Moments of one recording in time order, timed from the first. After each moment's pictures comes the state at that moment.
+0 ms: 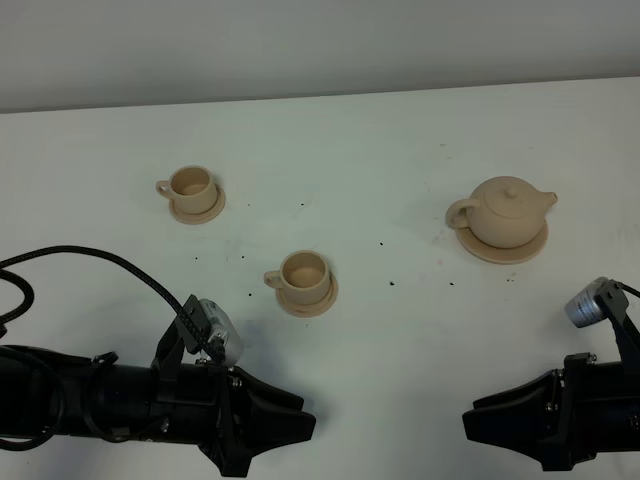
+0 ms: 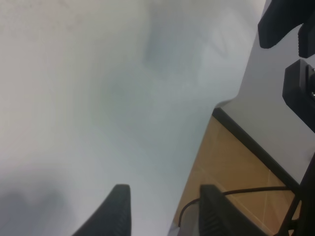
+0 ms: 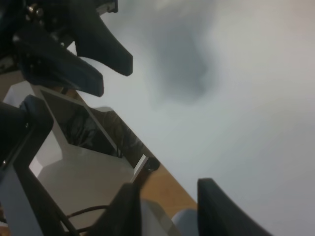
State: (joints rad) left arm -0.29 1.76 -0.38 -1.75 0.85 2.09; right arm 0.18 1.47 -0.26 1.55 0.96 -1.76
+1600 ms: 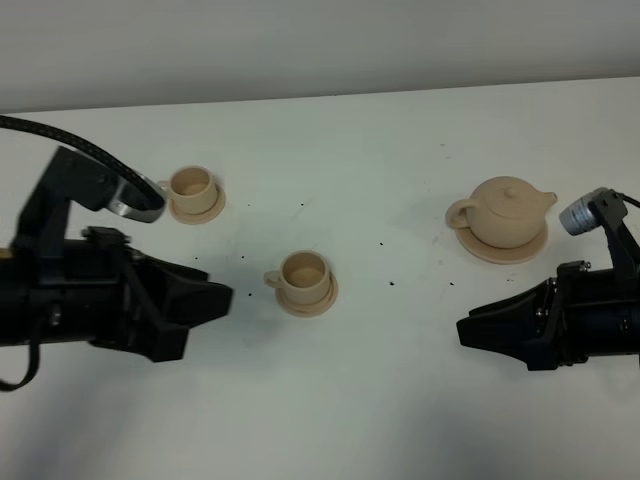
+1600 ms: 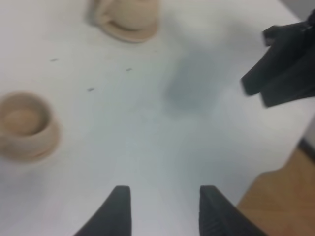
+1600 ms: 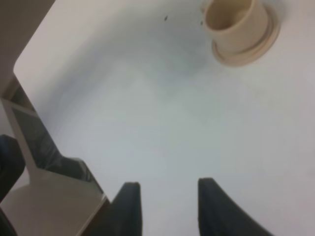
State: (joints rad) left arm -0.29 1.09 -0.71 -0.81 0.65 0.76; right arm 0.18 1.48 -0.52 1.44 0.91 -1.57
